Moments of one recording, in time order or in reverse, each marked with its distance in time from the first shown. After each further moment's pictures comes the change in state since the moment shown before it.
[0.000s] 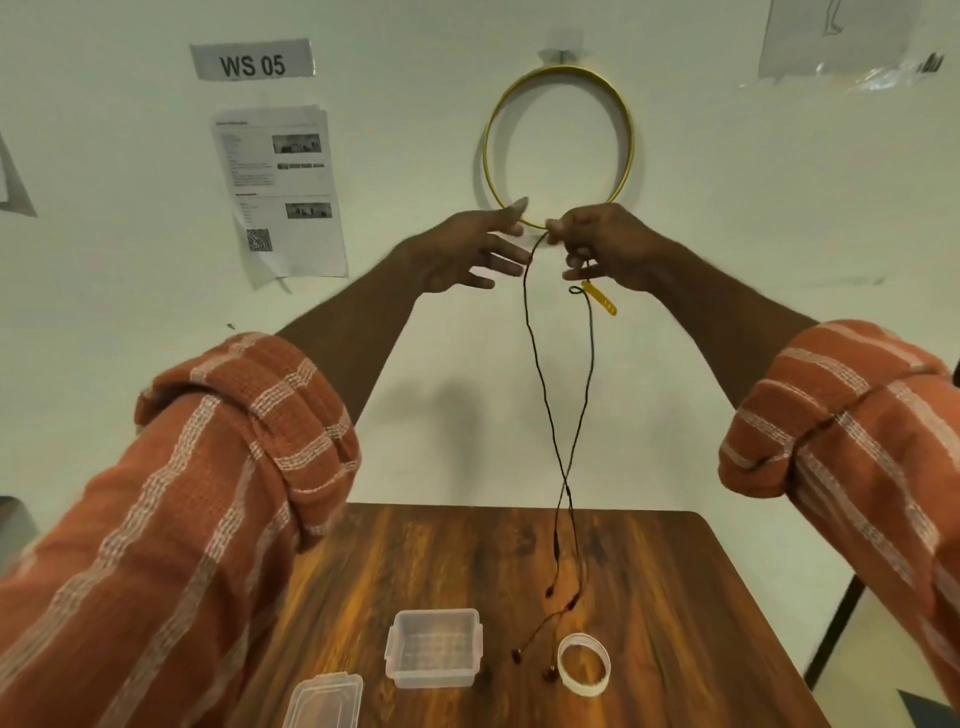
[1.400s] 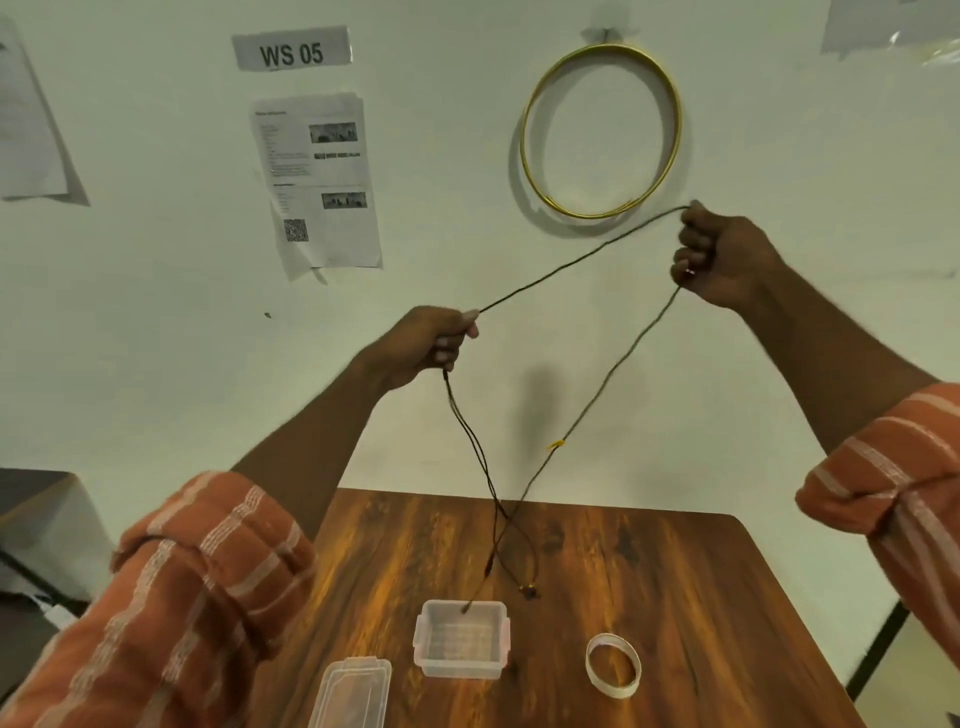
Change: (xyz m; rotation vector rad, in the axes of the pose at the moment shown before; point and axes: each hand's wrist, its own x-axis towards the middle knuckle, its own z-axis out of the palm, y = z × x) left_hand -0.053 -0.135 -0.025 -0.208 0.076 -0.009; right_hand -0.030 0.035 -0.038 0.685 0.272 0.161
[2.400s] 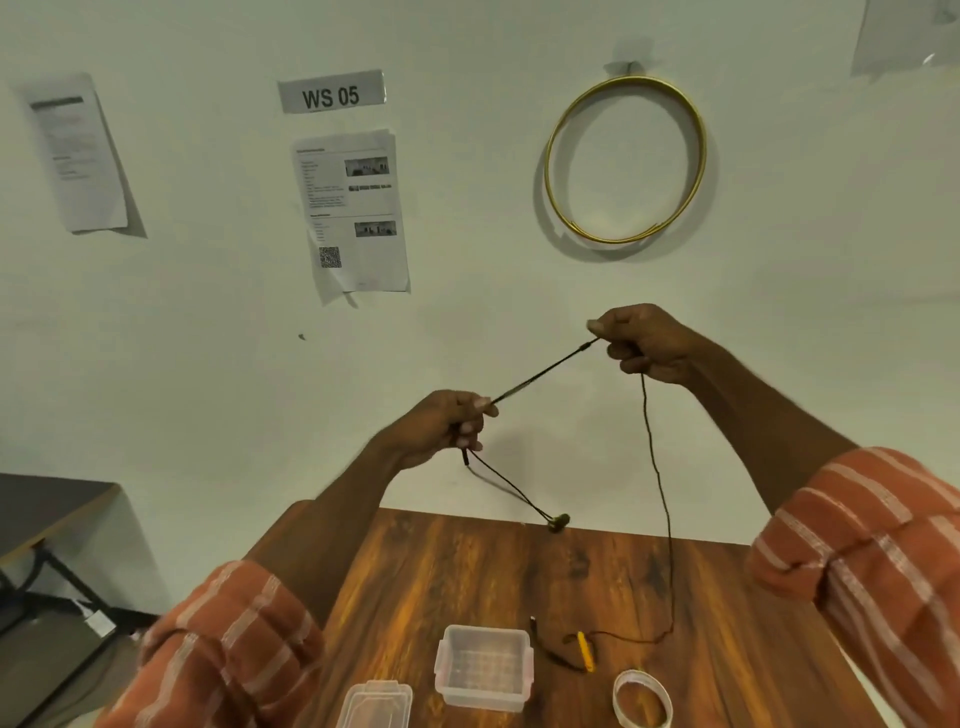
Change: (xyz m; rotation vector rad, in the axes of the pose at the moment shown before) left_hand -0.032 -0.062 0.005 -0.024 -0.055 -0.071; right_hand 0.000 0.080 0.050 -0.372 -0.263 0.055
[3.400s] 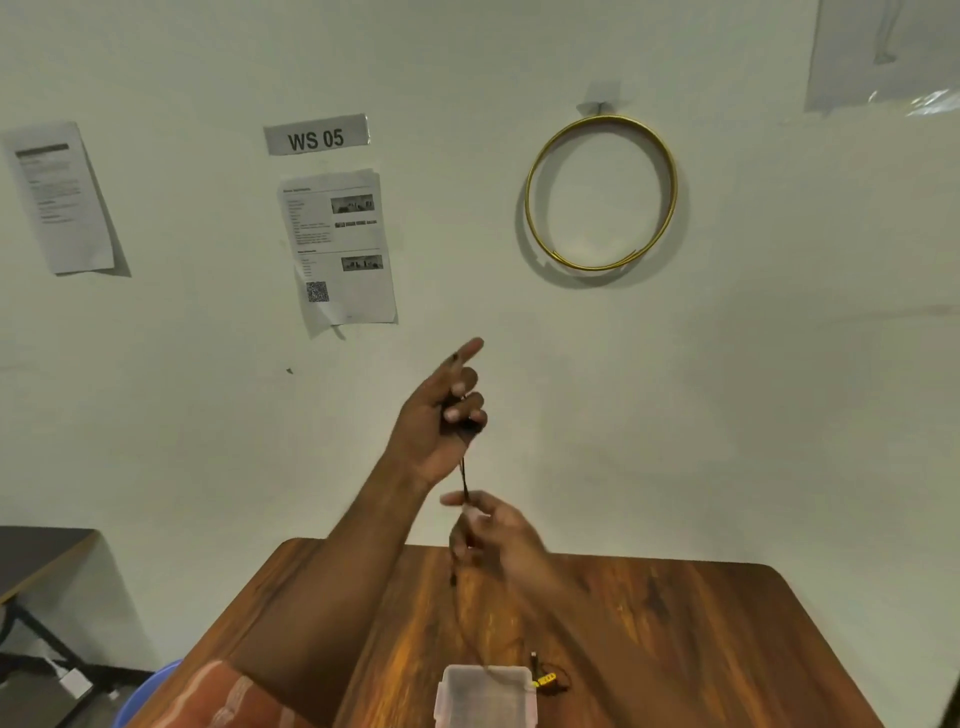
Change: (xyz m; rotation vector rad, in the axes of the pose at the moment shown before) left_hand -0.019 0.071 0.040 -0.854 0.027 0.271; right_hand -0.116 0.113 0.186 0.226 -0.190 0.070
